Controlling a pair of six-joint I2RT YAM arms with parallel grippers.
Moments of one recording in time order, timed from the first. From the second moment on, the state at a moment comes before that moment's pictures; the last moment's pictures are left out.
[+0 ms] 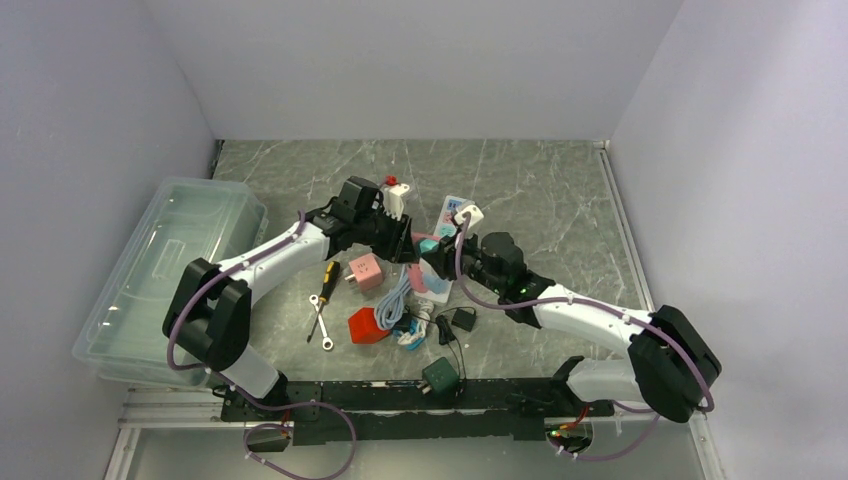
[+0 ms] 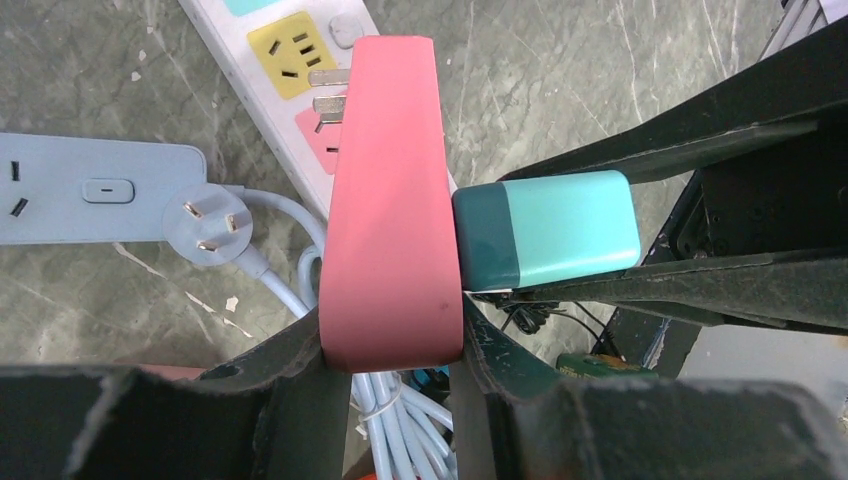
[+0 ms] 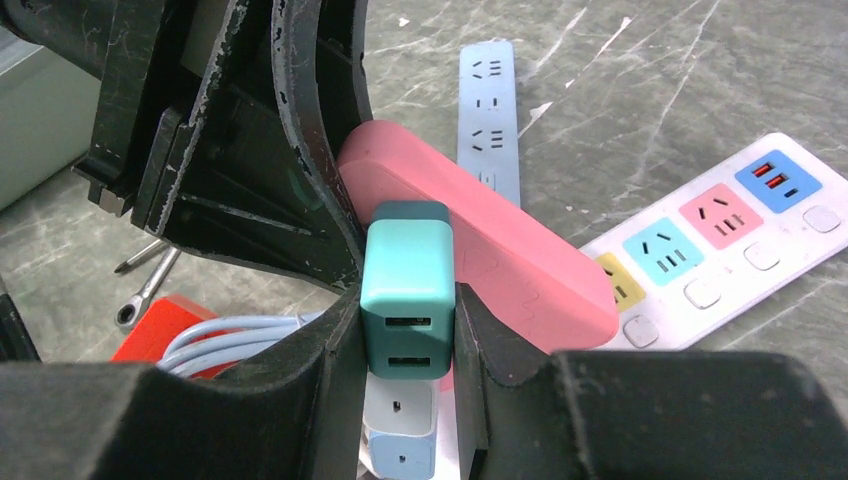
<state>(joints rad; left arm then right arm) -0.56 1.57 1.10 -0.28 0.55 -0.16 0.75 1.24 0.57 0.43 -0.06 0.18</state>
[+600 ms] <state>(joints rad) -0.55 1.57 1.10 -0.32 0.55 -0.15 0.89 1.25 0.60 0.41 0.19 0.10</state>
